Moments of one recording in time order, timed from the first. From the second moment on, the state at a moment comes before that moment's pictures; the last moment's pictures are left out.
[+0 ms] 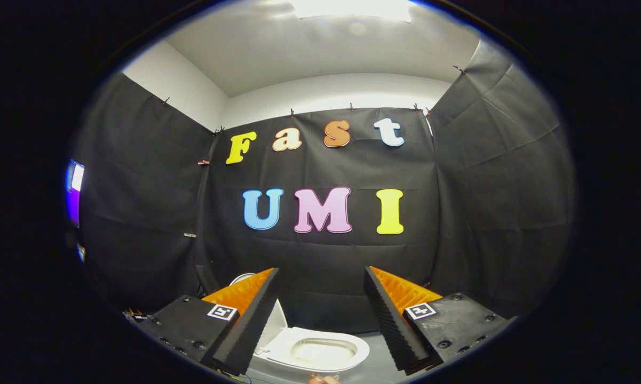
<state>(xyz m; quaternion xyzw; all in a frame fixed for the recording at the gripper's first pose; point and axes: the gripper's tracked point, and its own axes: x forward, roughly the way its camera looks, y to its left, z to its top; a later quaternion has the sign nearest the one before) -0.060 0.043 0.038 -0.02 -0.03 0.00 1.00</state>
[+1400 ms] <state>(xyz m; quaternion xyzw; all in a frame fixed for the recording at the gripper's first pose) -0.061 0.045 0.028 -0.01 0.00 0.01 1.00</state>
